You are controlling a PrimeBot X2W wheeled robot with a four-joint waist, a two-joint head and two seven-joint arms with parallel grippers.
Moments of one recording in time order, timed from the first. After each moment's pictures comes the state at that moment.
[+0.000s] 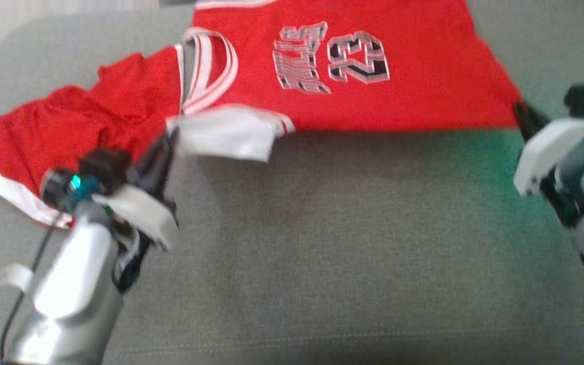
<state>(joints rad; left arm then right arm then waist) -0.50 0.27 -0.44 0.54 -0.31 -0.13 -0.26 -0.75 -0.41 0.49 0.91 0.53 0.12 0.05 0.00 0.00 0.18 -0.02</state>
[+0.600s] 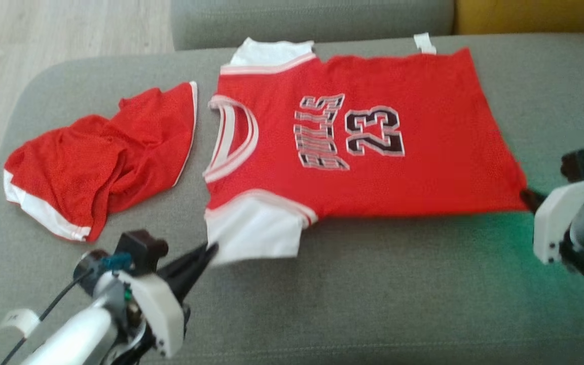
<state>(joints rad) -0.28 0.51 -0.75 0.22 -0.59 -0.13 -0.03 -0.58 -0.57 0.67 0.79 0.70 0.12 0.24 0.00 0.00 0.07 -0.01</state>
